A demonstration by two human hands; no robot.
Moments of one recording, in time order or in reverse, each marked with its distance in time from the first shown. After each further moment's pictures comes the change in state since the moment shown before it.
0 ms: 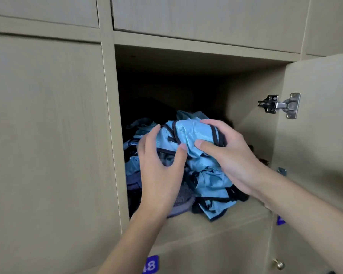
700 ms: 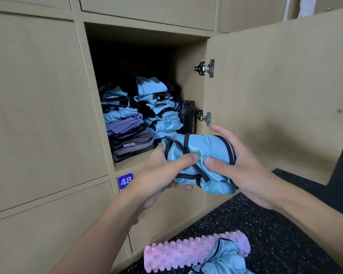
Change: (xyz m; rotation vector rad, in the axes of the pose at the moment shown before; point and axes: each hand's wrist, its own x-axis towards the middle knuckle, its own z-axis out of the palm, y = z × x) left_hand -0.173 0.105 -0.060 -0.395 -0.814 -0.526; right_hand -0.272 -0.064 -0.051 0.037 0.024 0.179
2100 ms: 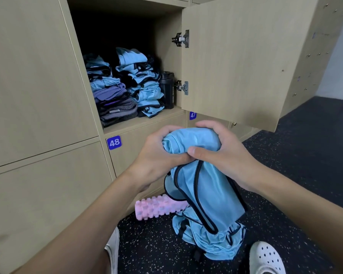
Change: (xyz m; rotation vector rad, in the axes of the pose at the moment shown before) left_hand -0.096 -0.030 0.041 0.163 -0.026 0.145; right_hand -0.119 -0.009 0.026 -0.271 0.167 0.078
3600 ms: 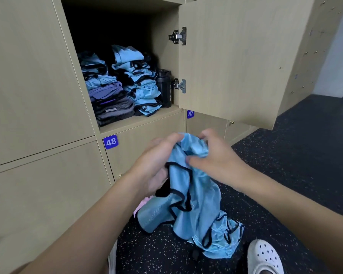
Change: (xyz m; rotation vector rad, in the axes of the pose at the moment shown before) left_hand 0.020 -0.014 0.015 -0.383 0.035 -0.490; right_hand 0.006 0.009 0.009 -0.324 -0.026 0.116
